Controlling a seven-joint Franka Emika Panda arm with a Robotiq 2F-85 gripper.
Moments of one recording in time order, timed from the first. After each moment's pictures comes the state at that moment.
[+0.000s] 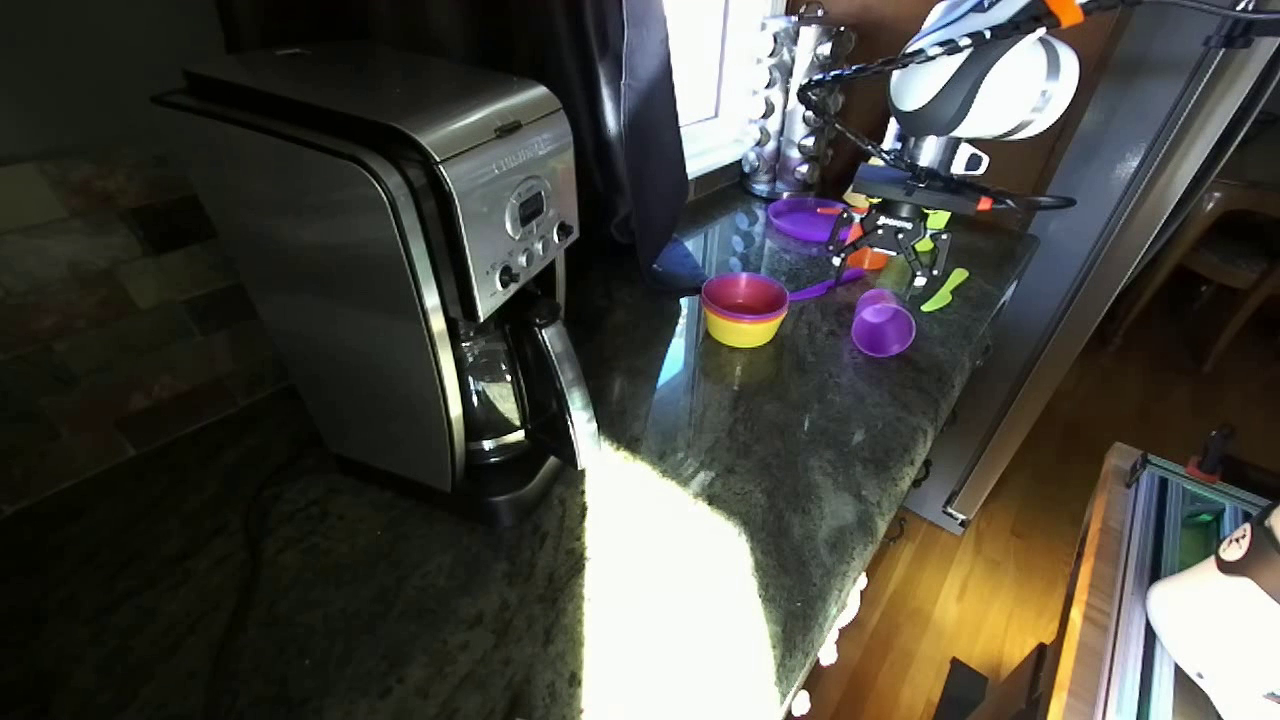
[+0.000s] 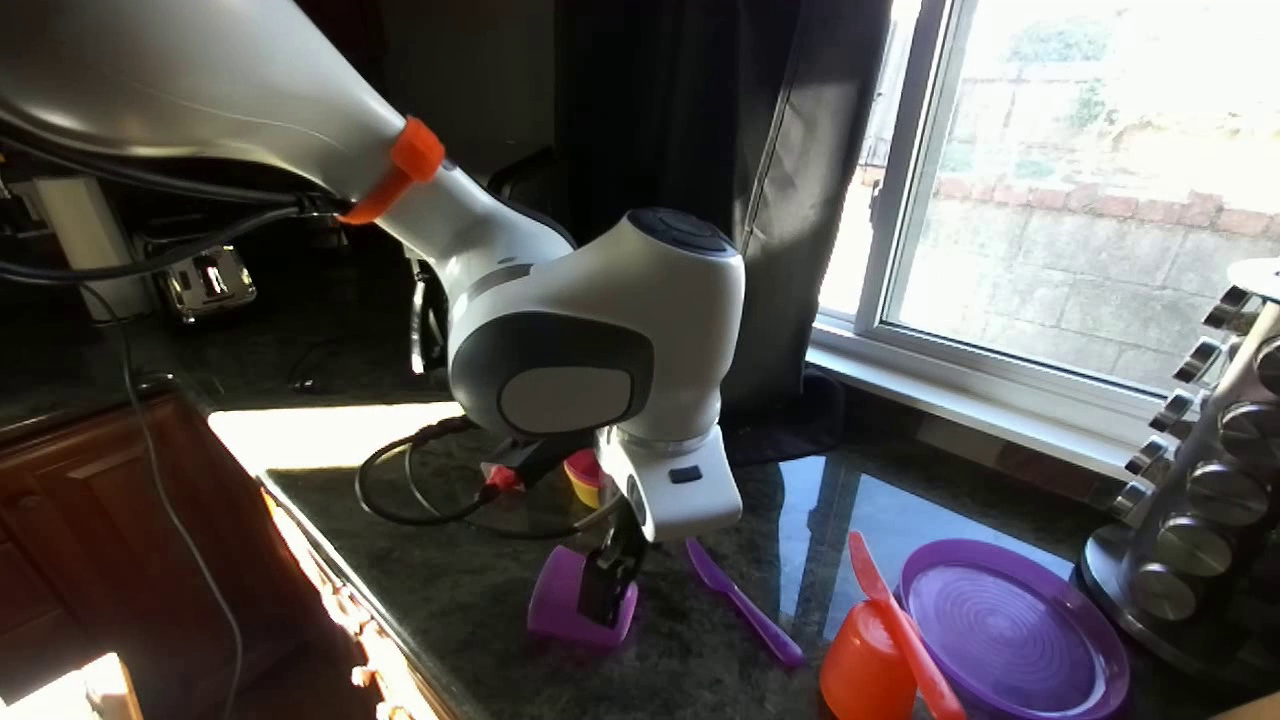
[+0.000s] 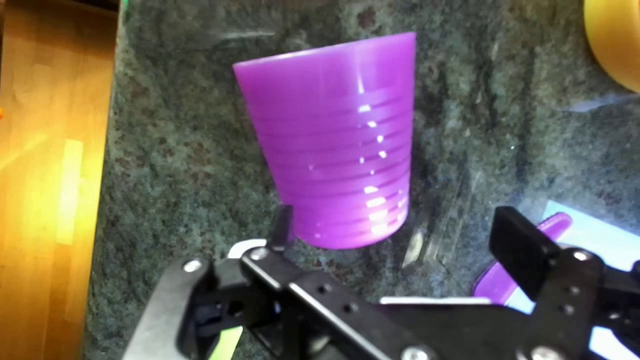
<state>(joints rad) -0.19 0.04 -0.22 -2.38 0.20 2.36 0.73</state>
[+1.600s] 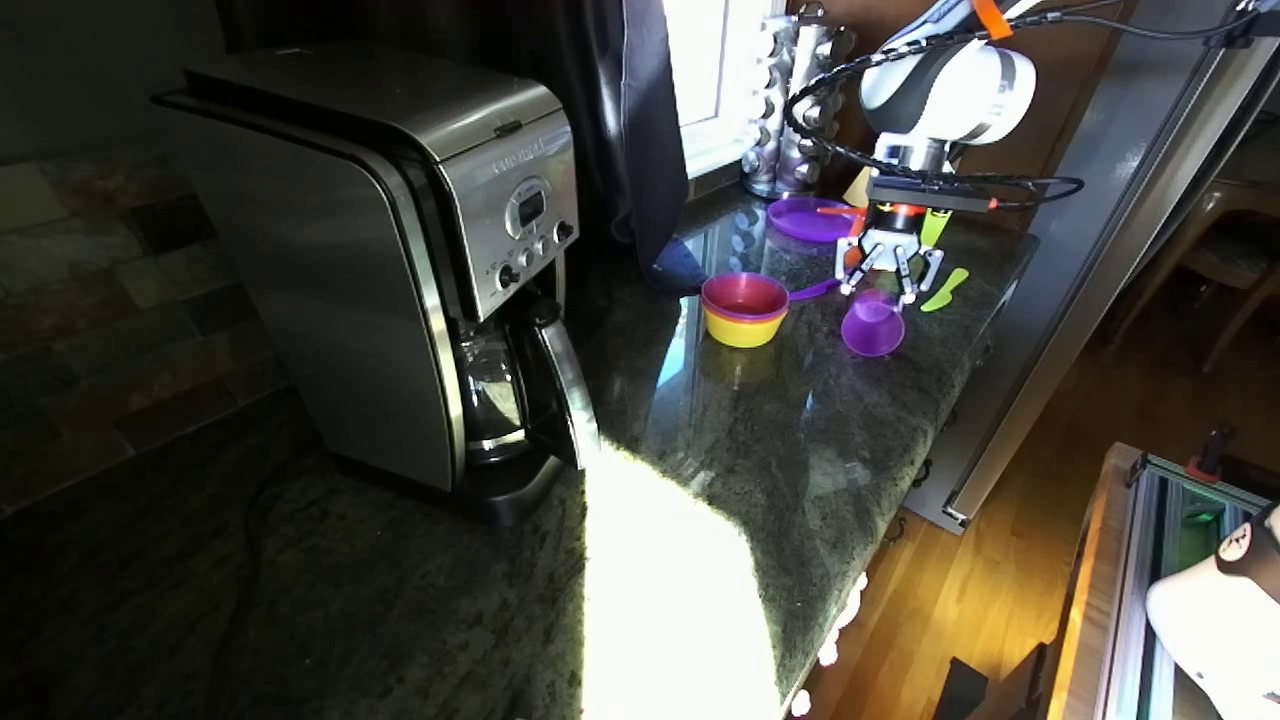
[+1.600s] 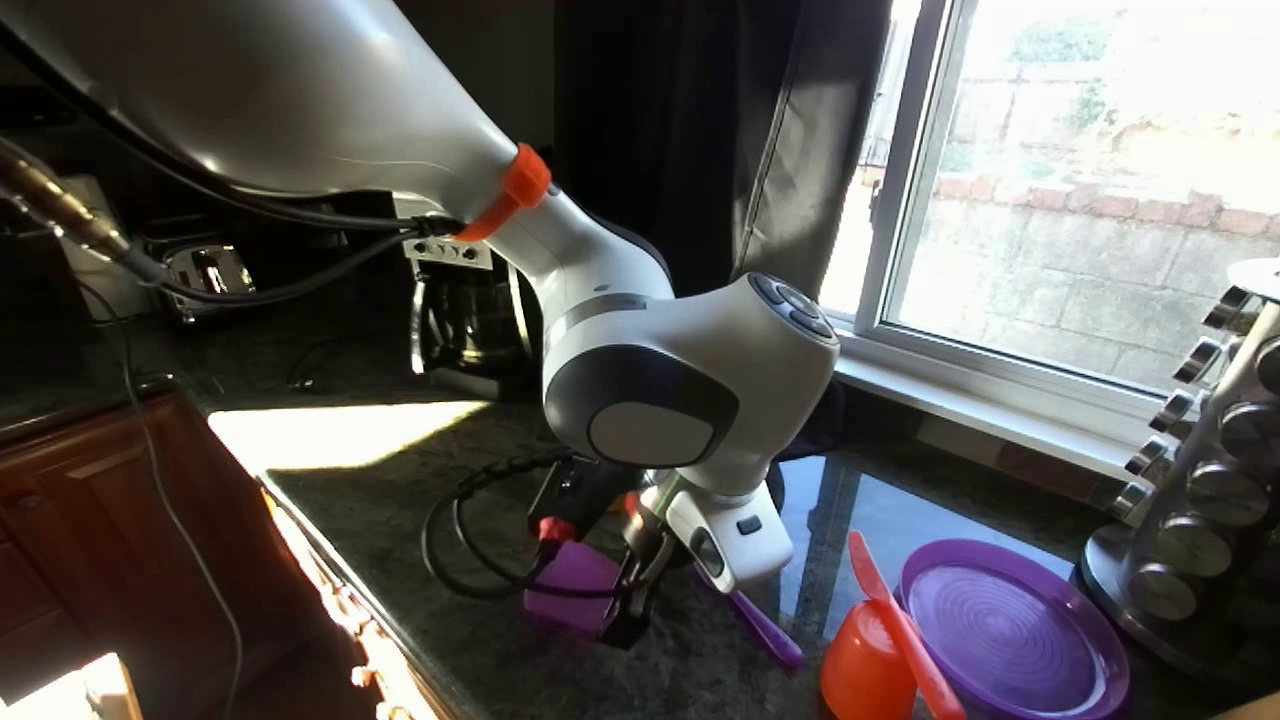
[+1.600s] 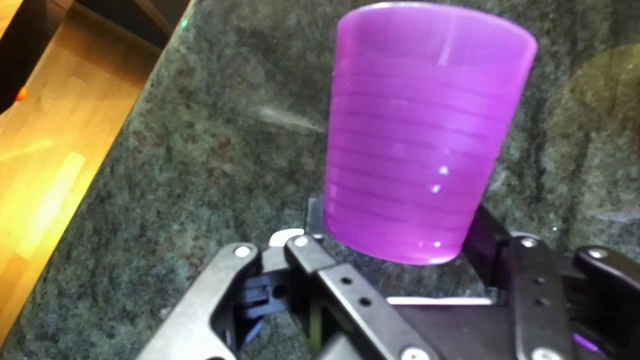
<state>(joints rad) -0.23 0.21 -0.23 -2.22 0.31 2.13 0.38</state>
